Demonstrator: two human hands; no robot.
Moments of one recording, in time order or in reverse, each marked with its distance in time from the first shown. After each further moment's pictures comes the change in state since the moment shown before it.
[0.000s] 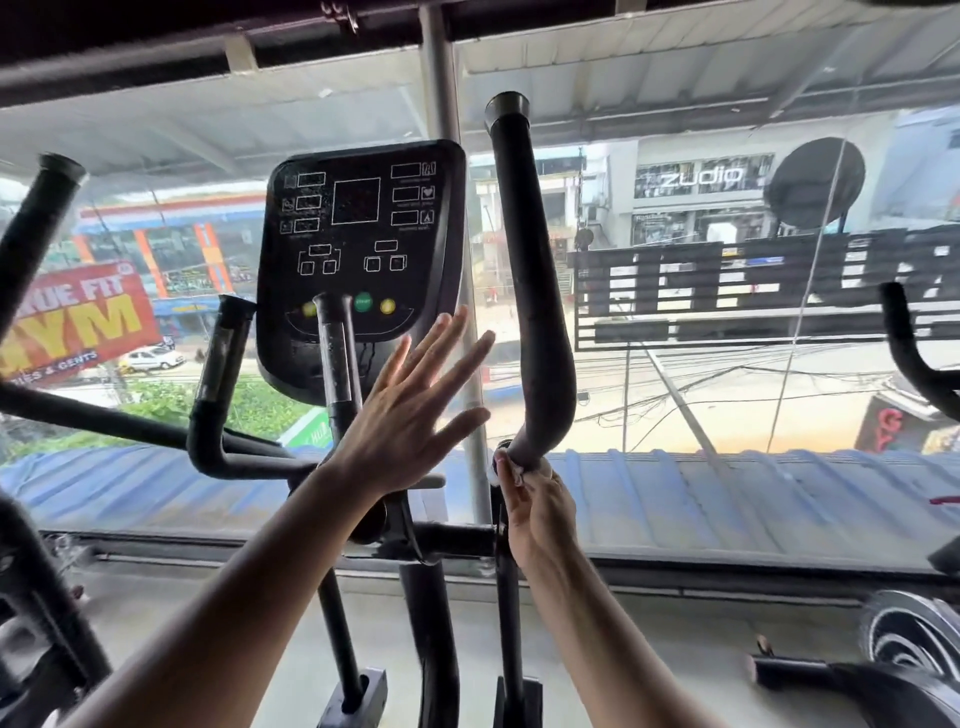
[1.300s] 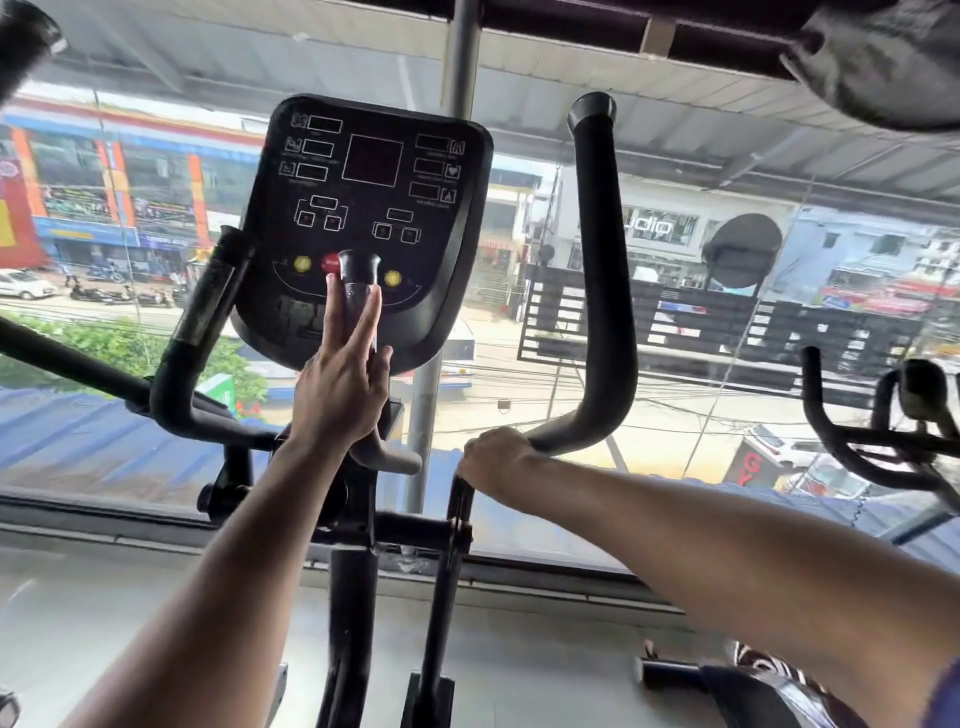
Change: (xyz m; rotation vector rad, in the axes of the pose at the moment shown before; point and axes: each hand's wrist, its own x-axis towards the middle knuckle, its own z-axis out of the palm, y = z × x) left_hand -0.037 -0.088 0.035 -0.189 0.358 -0.486; right_hand 0.000 0.005 0.088 2.491 0.634 0.396
